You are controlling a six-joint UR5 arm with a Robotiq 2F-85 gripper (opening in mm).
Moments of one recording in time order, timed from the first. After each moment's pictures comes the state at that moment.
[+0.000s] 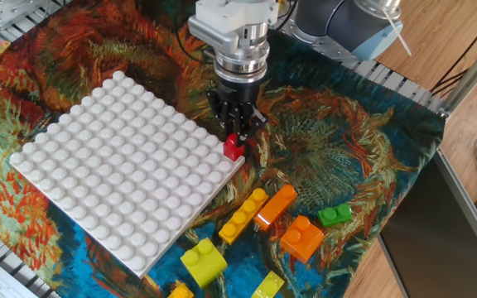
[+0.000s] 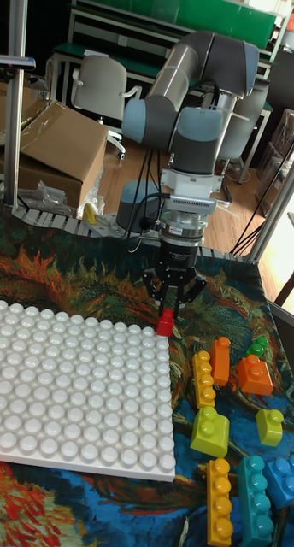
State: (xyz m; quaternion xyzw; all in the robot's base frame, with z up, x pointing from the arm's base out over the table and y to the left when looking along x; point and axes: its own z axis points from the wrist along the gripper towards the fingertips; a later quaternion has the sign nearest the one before) arm 0.458 0.083 0.088 0.03 0.99 0.06 0.11
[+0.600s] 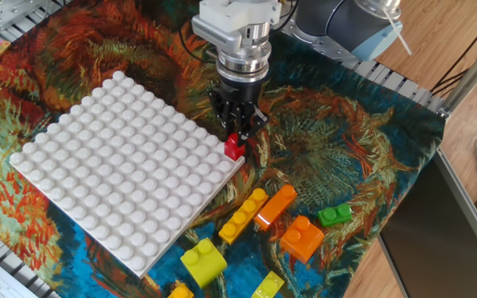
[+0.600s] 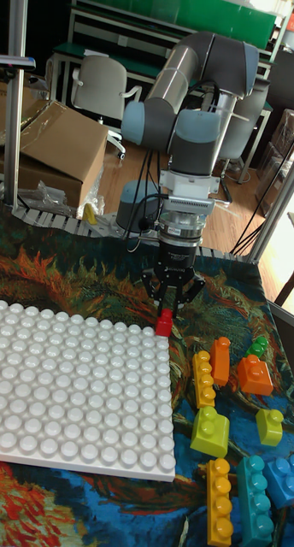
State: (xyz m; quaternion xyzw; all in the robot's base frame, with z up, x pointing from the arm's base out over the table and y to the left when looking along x) arm 0.453 0.083 0.083 0.03 0.99 0.06 0.12
